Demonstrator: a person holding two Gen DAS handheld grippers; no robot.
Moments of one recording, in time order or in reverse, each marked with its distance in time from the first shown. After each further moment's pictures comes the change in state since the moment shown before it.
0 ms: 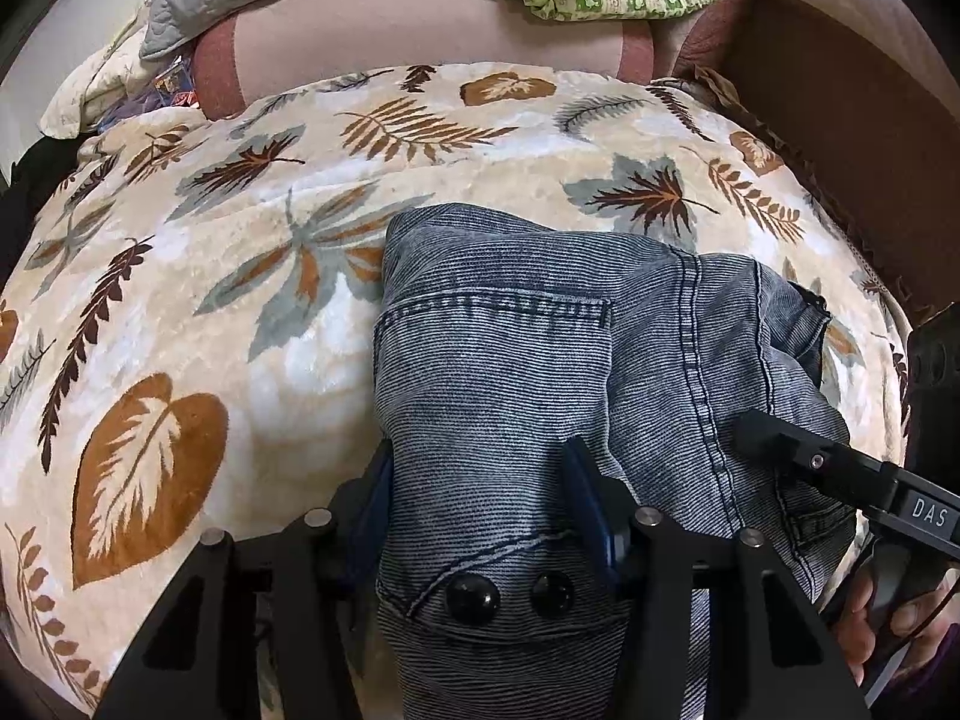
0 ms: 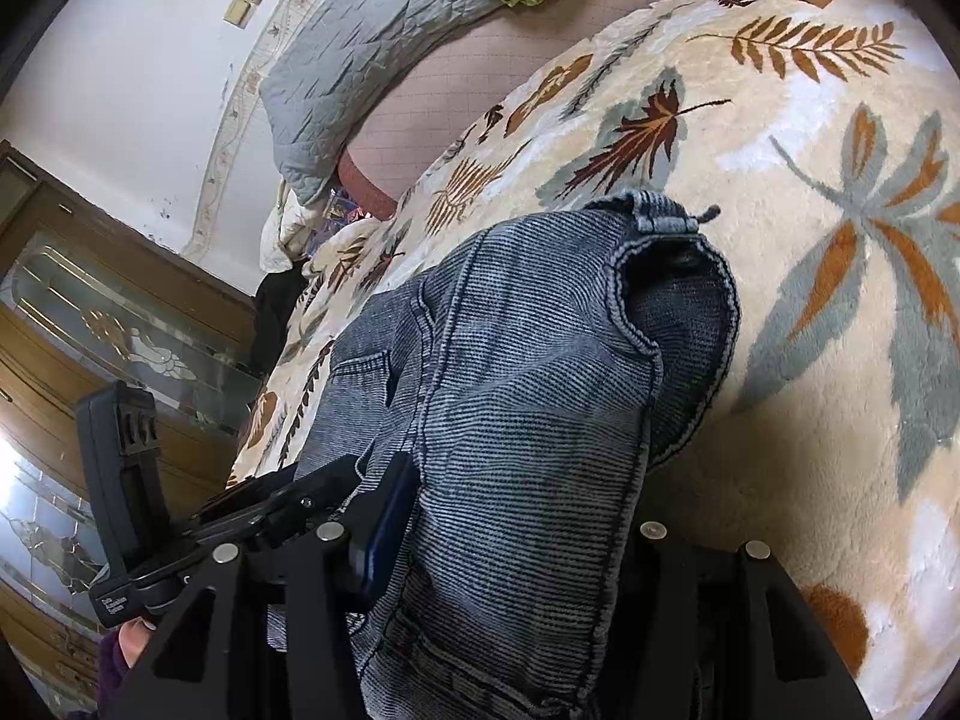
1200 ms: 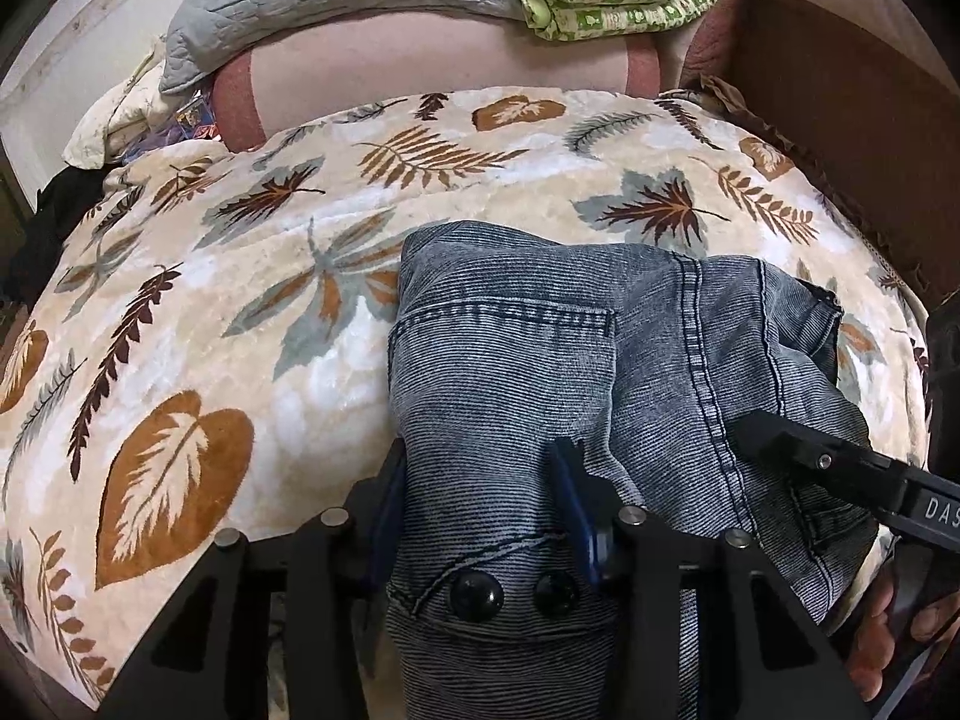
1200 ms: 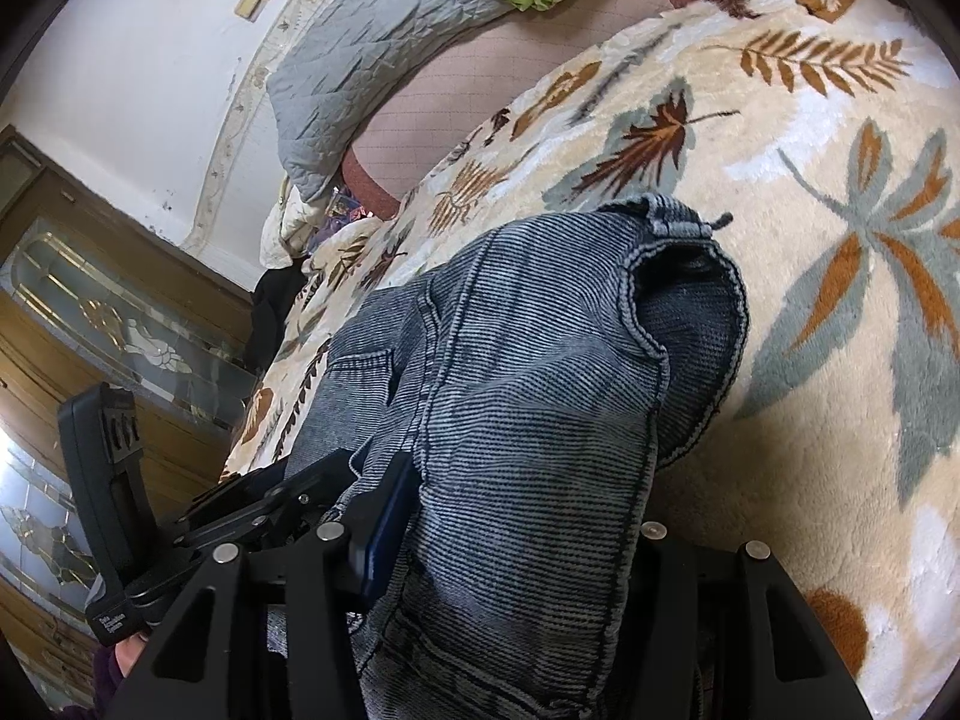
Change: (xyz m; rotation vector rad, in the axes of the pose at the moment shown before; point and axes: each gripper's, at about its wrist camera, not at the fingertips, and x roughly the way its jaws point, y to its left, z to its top) left arm -0.007 -0.010 -0.007 0.028 -0.073 0.090; right arm -0.001 0.006 -0.001 -0.047 -0.019 -0.015
